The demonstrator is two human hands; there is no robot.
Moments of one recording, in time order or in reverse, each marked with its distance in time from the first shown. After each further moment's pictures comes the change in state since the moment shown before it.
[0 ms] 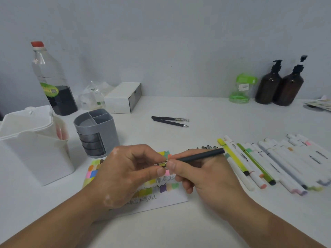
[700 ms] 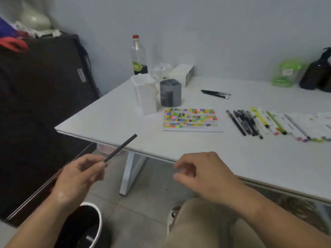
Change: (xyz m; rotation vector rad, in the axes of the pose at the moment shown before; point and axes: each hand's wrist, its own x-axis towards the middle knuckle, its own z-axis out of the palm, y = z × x) left_hand -0.354 0.034 -0.102 -0.095 0.687 -0.424; right_hand -0.188 -0.030 0.102 -0.865 -0.414 -0.173
